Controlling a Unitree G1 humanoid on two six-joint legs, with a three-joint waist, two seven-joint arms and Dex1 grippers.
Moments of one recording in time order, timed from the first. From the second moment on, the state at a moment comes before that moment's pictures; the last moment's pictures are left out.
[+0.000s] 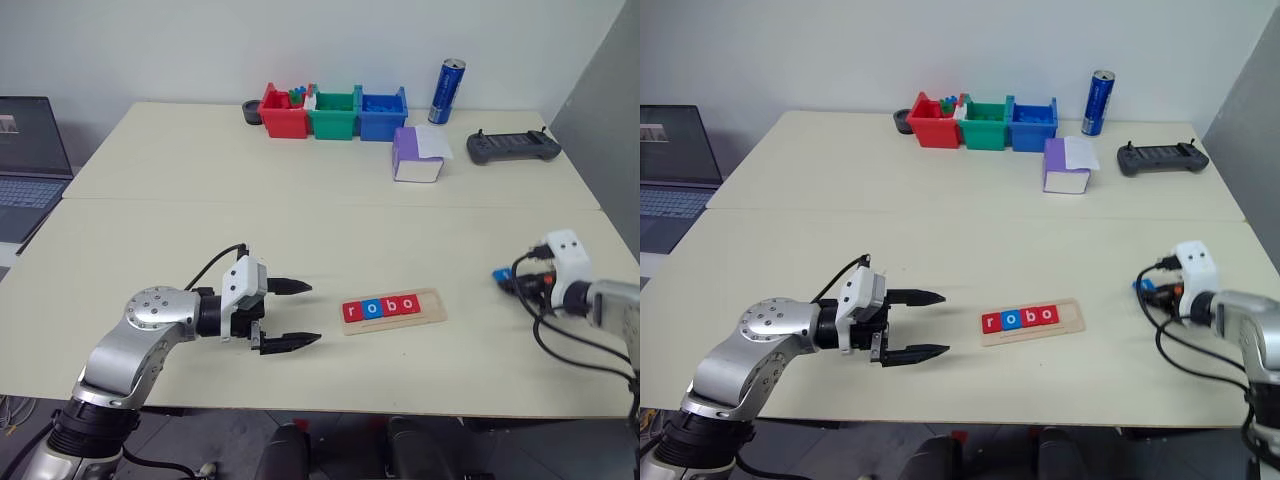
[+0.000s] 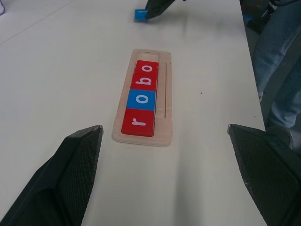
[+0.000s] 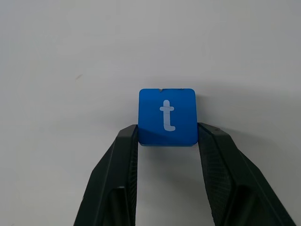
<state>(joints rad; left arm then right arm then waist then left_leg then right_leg) -0.21 0.74 -0.05 -0.28 -0.47 0.38 -1.17 -0.23 -0.75 -0.29 -0.26 0.46 1.23 0.56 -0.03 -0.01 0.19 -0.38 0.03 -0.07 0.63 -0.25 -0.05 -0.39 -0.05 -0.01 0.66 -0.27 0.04</state>
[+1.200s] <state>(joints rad) -0.28 0.72 -0.07 -0.18 -0.45 0.33 -1.21 -0.15 -1.11 -0.22 -0.26 0.46 0.85 0.93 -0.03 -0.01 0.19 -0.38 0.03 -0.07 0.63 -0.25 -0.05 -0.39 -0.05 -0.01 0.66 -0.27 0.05</state>
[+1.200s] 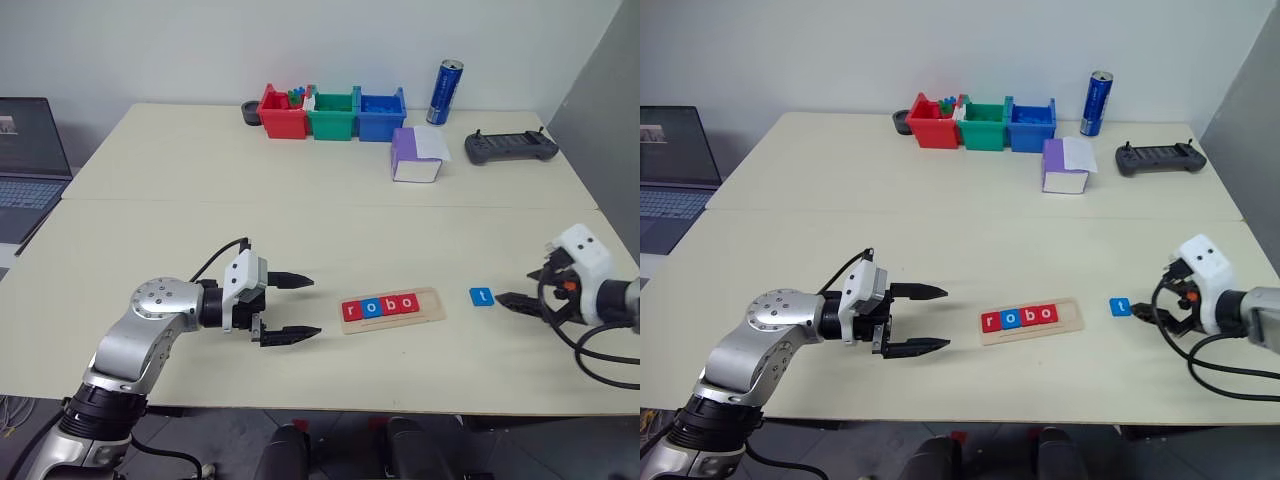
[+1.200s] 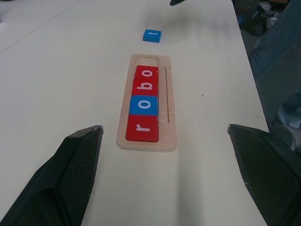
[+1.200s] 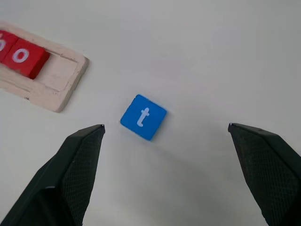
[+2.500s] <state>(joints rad) -0.22 0.75 -0.03 -0.31 -0.48 0.42 -1.14 -0.81 -0.91 0.38 0.90 0.04 -0.31 1.53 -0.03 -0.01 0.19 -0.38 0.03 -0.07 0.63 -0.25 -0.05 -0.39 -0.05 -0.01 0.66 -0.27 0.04</state>
